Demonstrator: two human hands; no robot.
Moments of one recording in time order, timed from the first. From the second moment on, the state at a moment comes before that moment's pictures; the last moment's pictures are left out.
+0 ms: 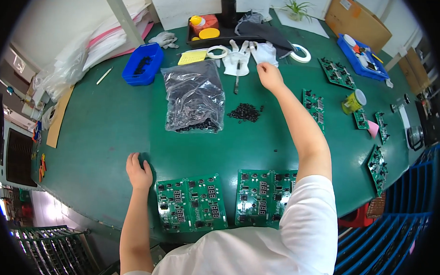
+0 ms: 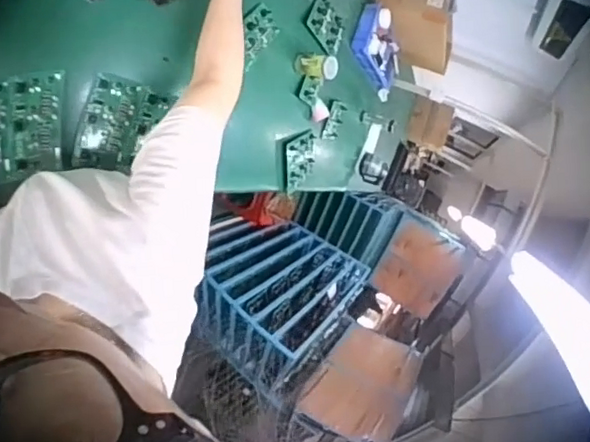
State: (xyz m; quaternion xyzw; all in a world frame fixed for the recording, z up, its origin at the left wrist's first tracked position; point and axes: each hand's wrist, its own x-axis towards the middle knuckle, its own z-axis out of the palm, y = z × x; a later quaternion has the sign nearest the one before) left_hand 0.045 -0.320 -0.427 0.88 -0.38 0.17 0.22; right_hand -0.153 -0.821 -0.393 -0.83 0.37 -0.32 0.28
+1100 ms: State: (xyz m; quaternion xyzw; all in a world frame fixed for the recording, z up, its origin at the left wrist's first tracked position) left_hand 0.046 -0.320 -0.431 0.88 -0.37 0.20 0.22; right_hand -0.333 -0.666 -0.391 -0.77 0.29 -0.22 0.53
